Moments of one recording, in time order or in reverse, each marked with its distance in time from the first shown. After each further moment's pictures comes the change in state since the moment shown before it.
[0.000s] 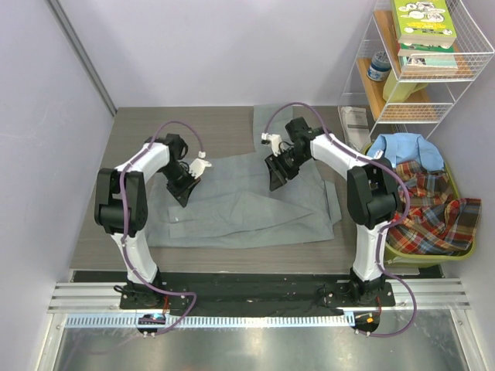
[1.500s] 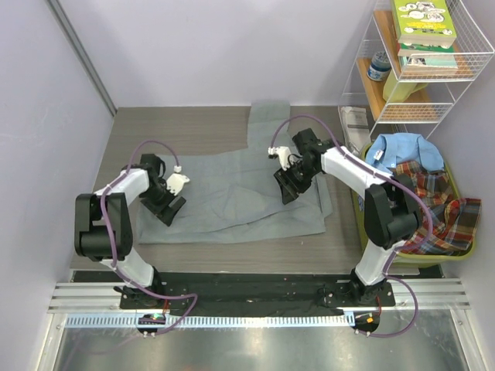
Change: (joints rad) left arm 0.148 -0.244 -0.390 0.287 -0.178 -0.016; right arm 0.018 -0.222 -0.241 -0.023 0.140 -0.021
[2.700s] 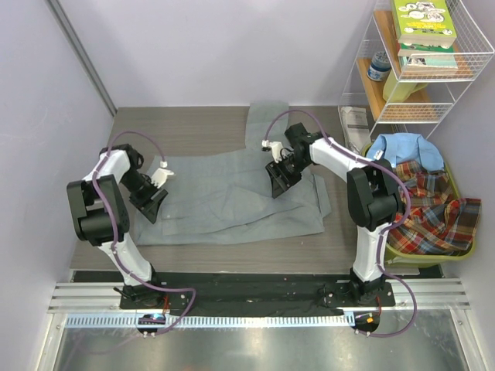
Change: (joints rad) left arm 0.203 0.150 0.285 -0.430 0.140 0.248; right arm -0.005 0.192 0.169 -0.003 -0.085 0.040
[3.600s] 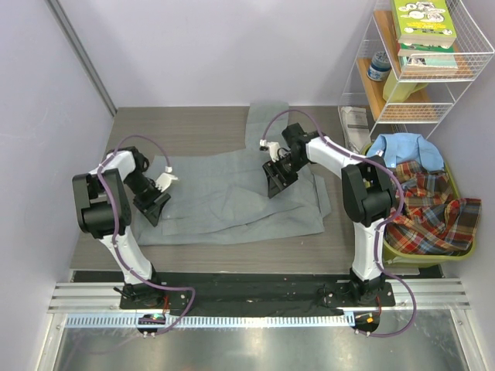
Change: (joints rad) left arm -0.025 0.082 -0.004 0.026 -0.032 0.021; right arm 0.002 0.061 0.043 0.003 -0.054 0.023
